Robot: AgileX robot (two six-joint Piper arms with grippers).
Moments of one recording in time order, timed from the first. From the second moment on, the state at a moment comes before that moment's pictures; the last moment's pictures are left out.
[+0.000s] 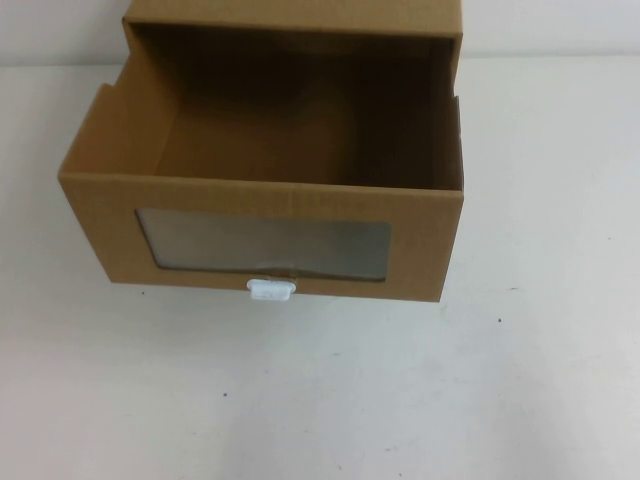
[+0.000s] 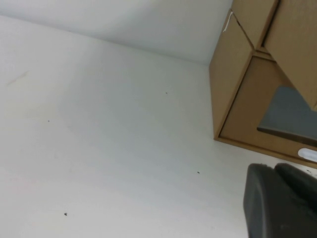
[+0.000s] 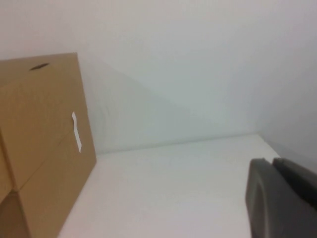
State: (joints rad) right arm 0.18 0.02 -0.35 -0.60 0.40 0.68; left arm 0.02 0.07 0.03 -0.86 0.13 0.71
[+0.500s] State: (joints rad) right arm 0.13 -0.01 -0.25 -0.54 0.23 0.67; left arm 0.02 0.07 0.03 -0.86 0.13 0.71
